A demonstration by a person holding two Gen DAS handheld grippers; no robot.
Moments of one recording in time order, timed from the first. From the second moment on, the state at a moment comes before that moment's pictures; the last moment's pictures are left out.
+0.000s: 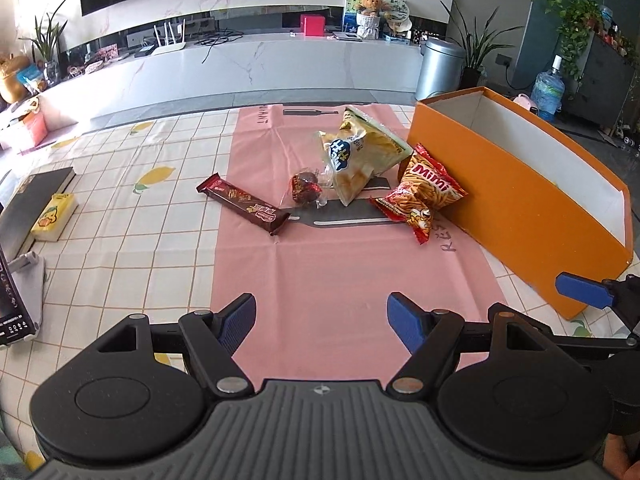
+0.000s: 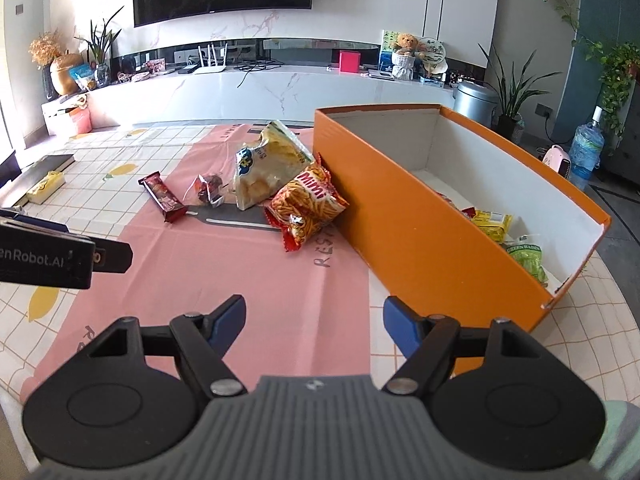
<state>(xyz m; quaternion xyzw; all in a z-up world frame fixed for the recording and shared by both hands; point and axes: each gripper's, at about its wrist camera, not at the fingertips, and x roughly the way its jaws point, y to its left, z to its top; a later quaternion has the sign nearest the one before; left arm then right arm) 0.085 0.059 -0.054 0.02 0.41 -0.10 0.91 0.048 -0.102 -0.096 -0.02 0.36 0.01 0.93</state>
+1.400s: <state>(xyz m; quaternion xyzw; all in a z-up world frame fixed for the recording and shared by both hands) 0.222 0.088 -0.120 -0.07 0.44 0.02 0.90 0.194 -0.091 -0.164 0.01 0.39 0.02 0.92</state>
